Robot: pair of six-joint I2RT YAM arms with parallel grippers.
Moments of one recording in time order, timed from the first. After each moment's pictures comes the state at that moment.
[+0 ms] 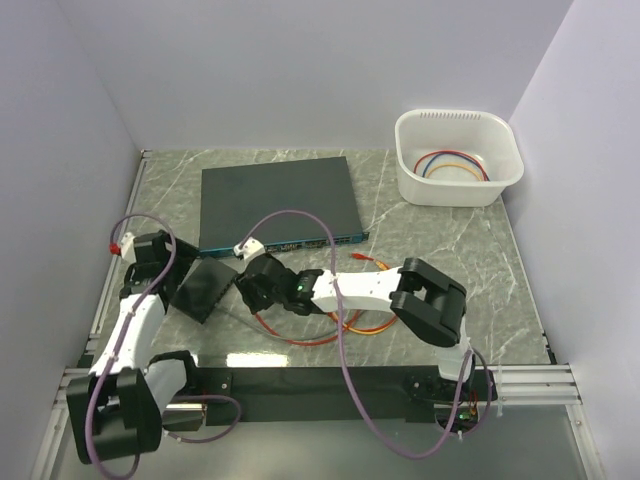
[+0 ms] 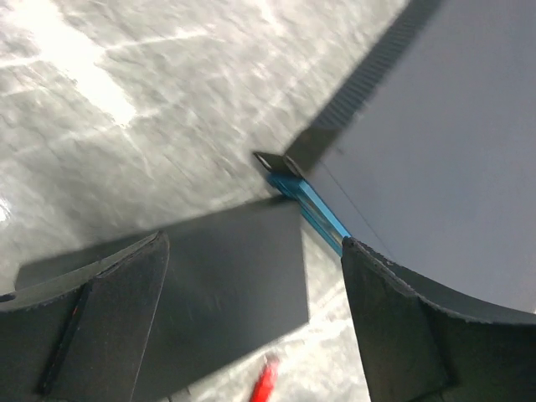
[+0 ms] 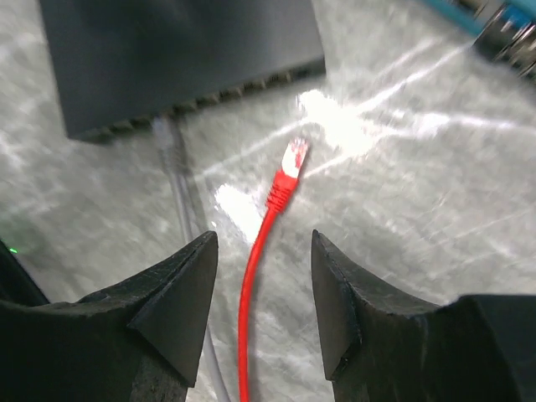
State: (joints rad) left arm 0.15 0.96 0.51 -0.27 -0.11 -0.90; right arm 1.18 1.94 1.29 -0.01 0.18 0.38
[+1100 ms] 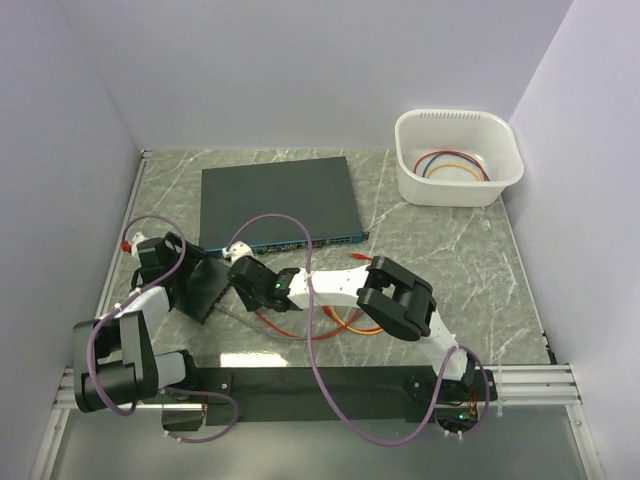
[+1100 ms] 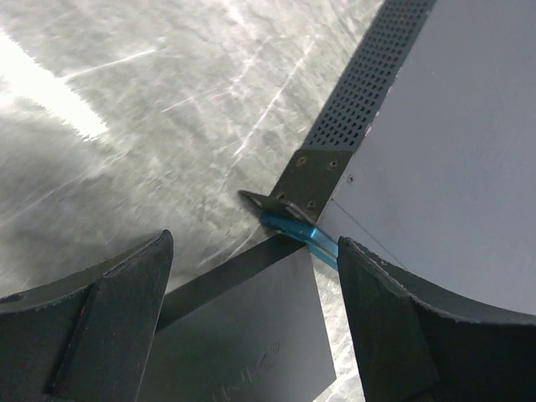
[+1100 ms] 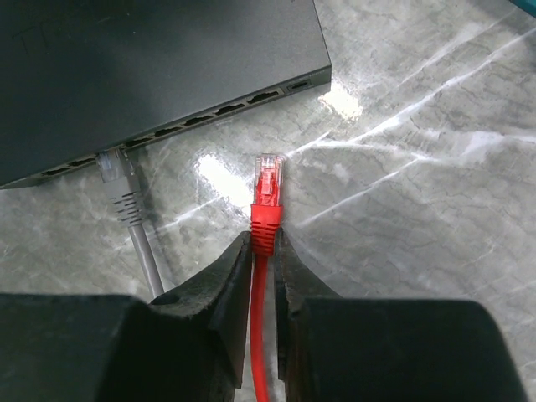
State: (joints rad) left arm 0.22 1.23 0.38 0.20 0.05 -0.81; right arm 1.18 2.17 1.50 -0.14 0.20 0.43
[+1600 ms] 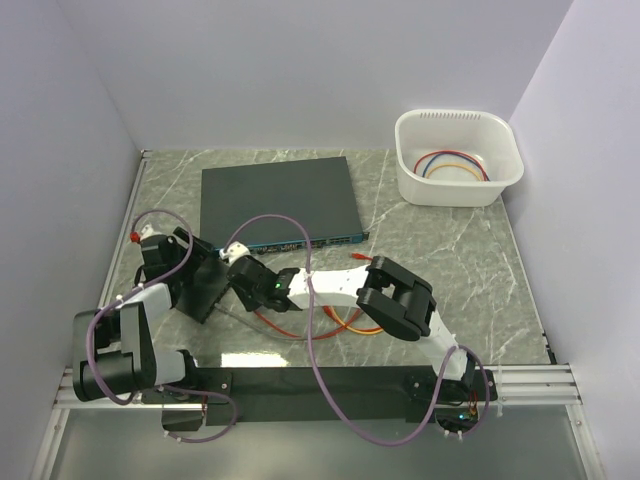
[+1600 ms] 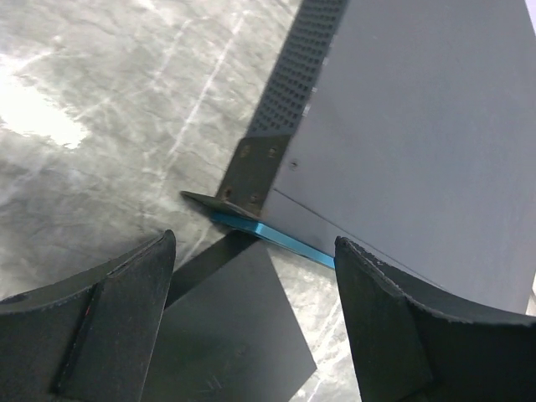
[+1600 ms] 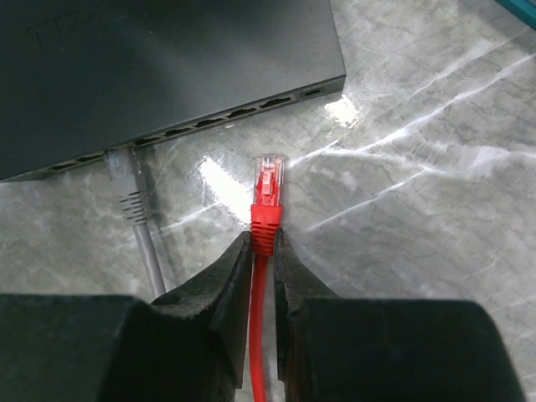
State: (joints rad) left arm 0.20 1.30 0.39 0.31 0.15 -0.75; right arm 1.18 2.16 1.49 -0.11 0.18 0.38
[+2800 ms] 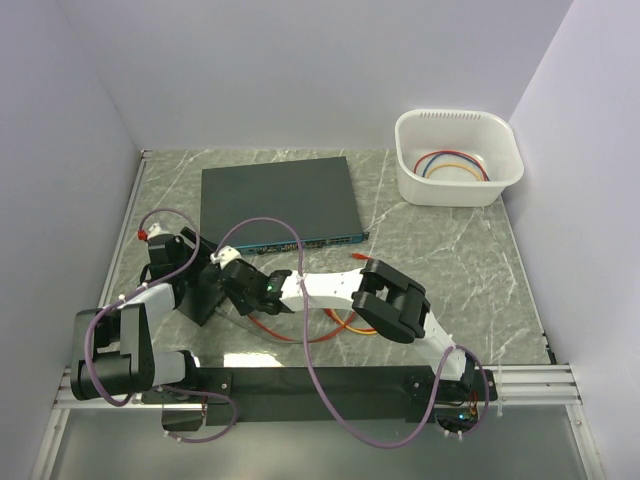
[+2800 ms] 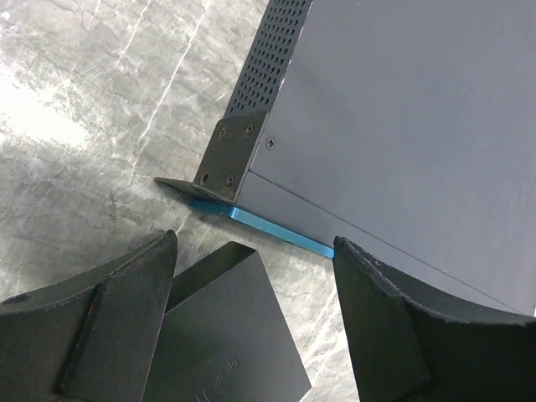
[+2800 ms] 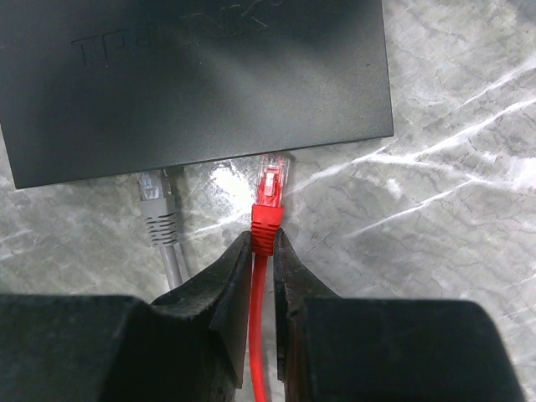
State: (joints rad) left arm 0.13 1.29 0.39 0.30 0.13 -0.74; right arm 1.21 2.20 1.58 -0.19 0.18 0.38
